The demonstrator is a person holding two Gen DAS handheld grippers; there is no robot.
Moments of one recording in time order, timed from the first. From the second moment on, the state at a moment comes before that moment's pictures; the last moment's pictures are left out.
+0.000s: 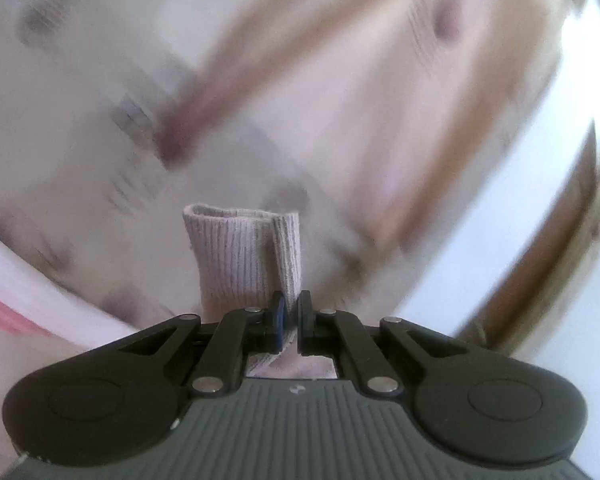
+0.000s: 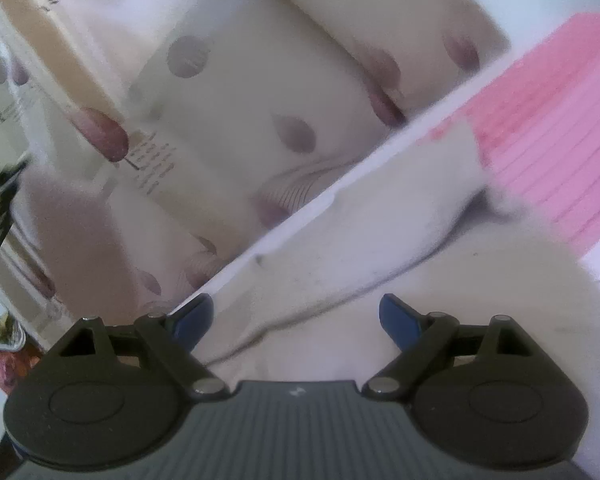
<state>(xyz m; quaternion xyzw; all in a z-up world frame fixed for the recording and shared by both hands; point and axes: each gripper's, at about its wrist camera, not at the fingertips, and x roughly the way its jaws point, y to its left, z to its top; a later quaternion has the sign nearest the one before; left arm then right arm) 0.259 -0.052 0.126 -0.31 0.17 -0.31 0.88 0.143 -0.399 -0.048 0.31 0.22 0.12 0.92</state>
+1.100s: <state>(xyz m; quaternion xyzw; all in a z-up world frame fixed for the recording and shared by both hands) 0.195 -0.018 -0.106 -0.19 0.23 -0.15 0.94 0.162 -0.471 -0.011 0.16 0.20 0.06 0.96</state>
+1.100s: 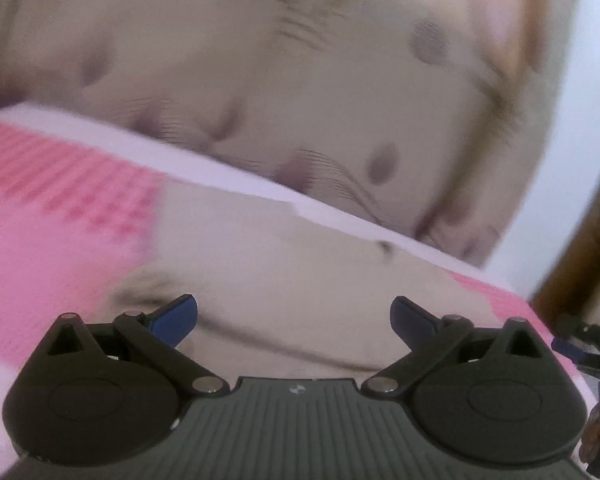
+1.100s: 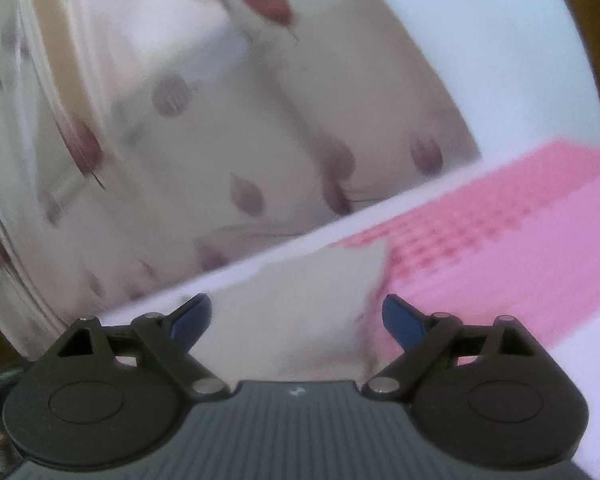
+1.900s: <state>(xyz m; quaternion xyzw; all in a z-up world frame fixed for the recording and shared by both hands) 0.195 0.000 -0.120 -0.27 0.22 -0.09 0.93 0.280 -0.461 0.015 0.09 0.23 0.06 0.97</state>
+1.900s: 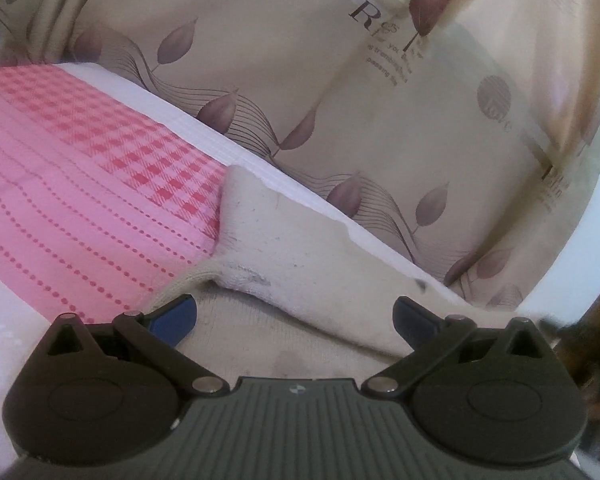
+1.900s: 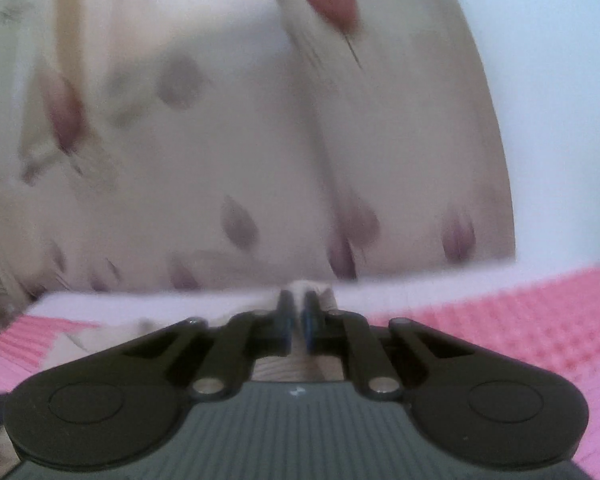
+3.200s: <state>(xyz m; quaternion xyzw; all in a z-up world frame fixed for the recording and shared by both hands) 0.200 -0.012 -0.115 -0.22 0.24 -0.05 0.95 0.262 -0.401 -0.048 0.00 0.29 0.01 0.96</state>
